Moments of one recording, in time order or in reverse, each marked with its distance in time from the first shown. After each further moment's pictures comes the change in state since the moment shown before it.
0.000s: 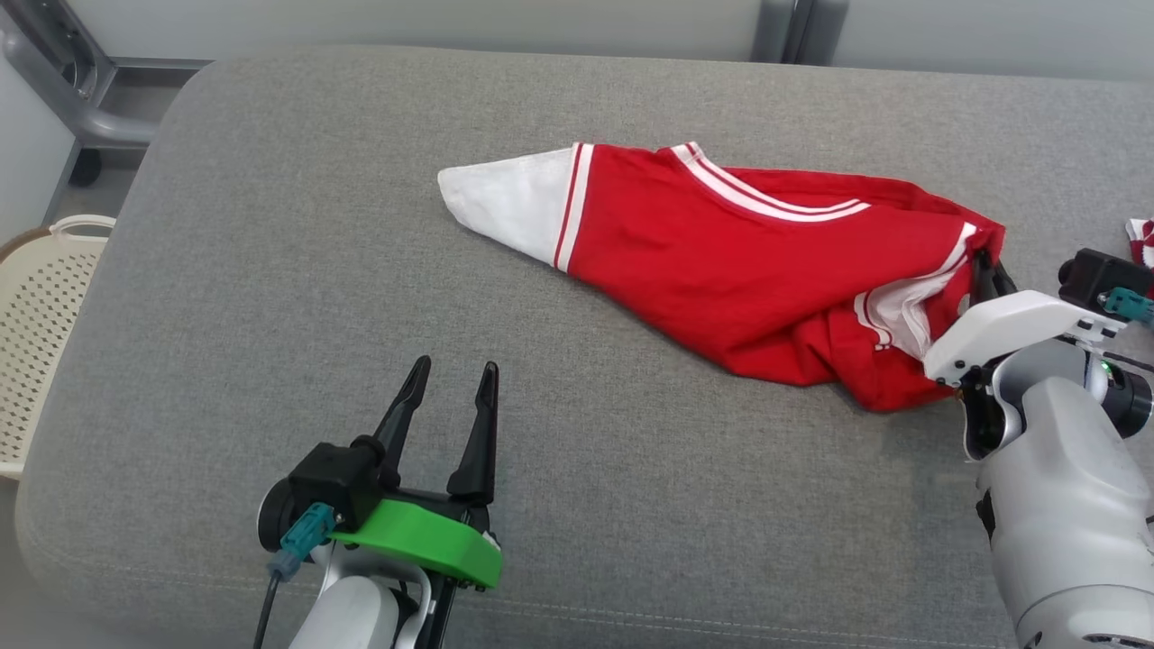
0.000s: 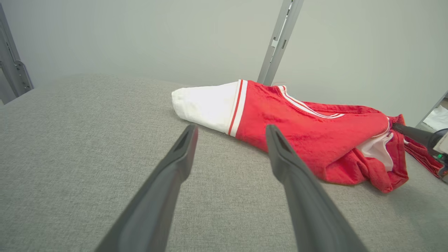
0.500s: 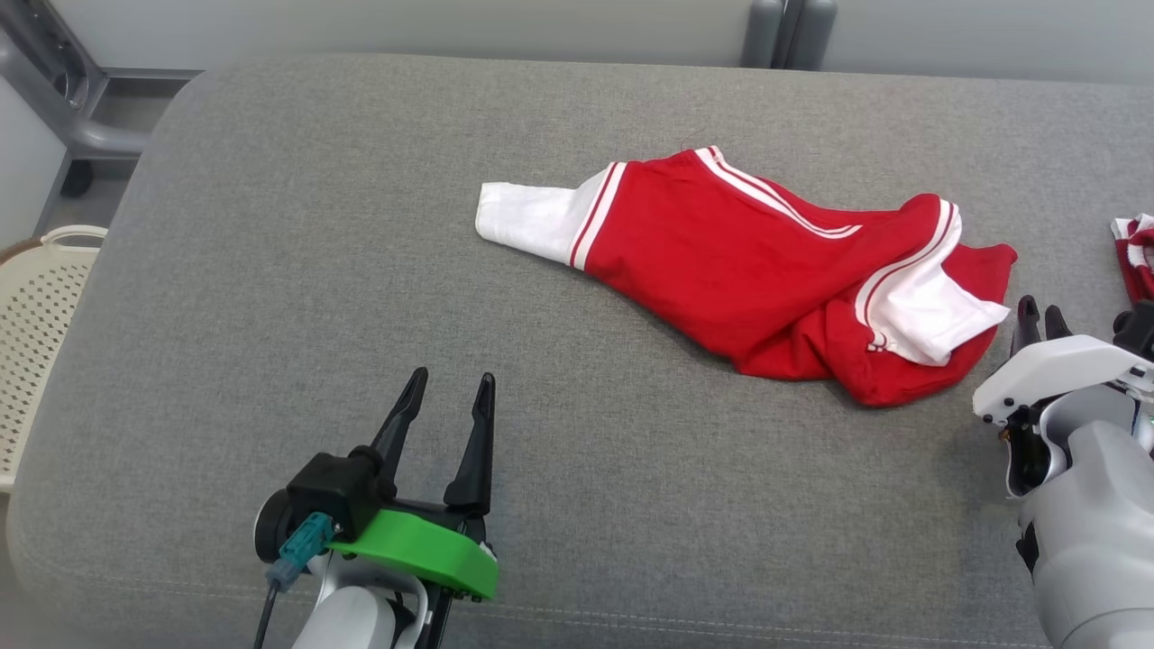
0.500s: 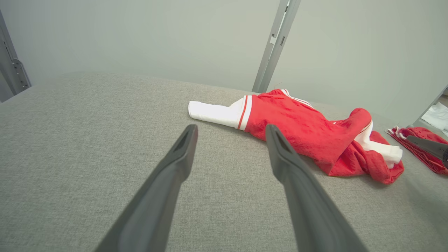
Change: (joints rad) left arm 0.016 0.007 0.000 0.000 0.001 0.002 0.000; right arm 0.036 -0.076 -0.048 0.092 0.071 0.000 -0.038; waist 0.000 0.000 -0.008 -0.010
